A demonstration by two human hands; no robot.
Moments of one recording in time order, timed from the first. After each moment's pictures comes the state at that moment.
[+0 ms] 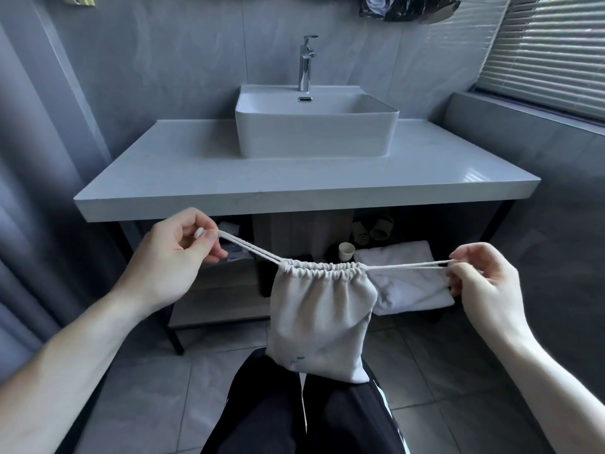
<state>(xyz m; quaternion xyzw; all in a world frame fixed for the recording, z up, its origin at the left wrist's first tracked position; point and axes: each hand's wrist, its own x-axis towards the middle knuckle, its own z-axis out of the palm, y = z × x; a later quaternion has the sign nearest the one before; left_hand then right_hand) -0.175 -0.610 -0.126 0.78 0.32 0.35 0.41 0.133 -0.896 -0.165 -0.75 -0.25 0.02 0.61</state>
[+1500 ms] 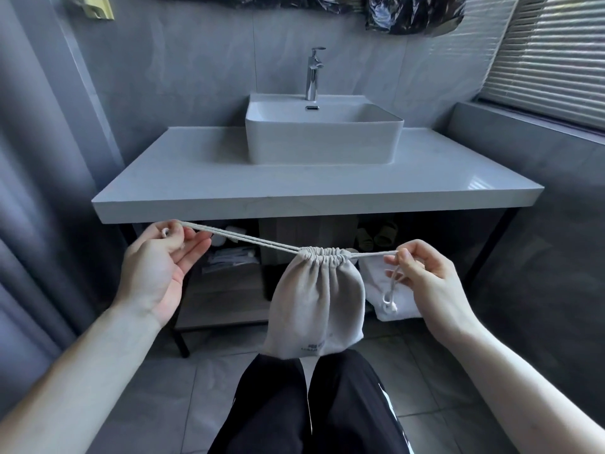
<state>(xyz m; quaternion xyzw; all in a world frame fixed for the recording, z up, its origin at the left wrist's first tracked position) -0.188 -0.617 -0.124 0.43 0.30 0.51 0.68 0.074 -0.853 -0.145 -0.69 -0.31 0.16 0.63</state>
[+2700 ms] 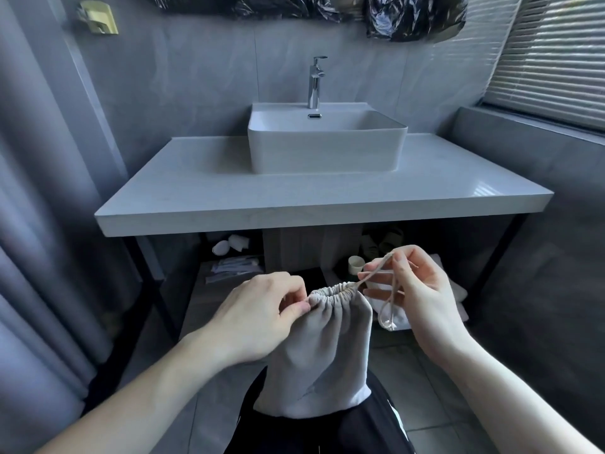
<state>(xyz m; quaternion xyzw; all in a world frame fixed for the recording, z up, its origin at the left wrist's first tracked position) -0.134 -0.672 -0.141 0.94 0.23 0.16 0.20 0.056 -0.829 -0.146 -0.59 -0.29 0.24 0.71</state>
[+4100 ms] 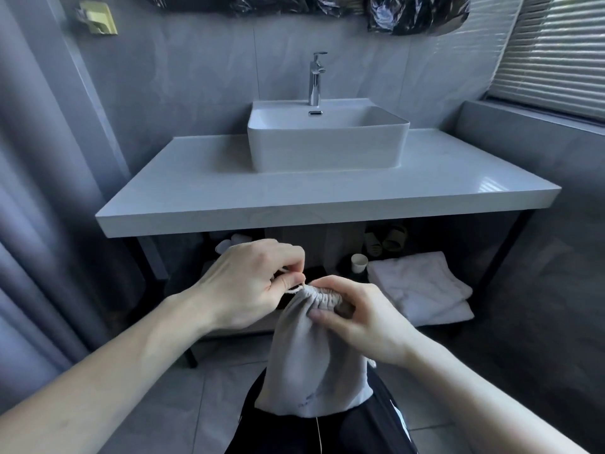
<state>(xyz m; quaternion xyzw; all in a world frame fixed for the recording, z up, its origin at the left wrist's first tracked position) -0.128 -0.639 -0.114 0.97 0.10 0.22 0.10 0.042 -0.802 -0.171 -0.70 -0.59 0.15 0.38</state>
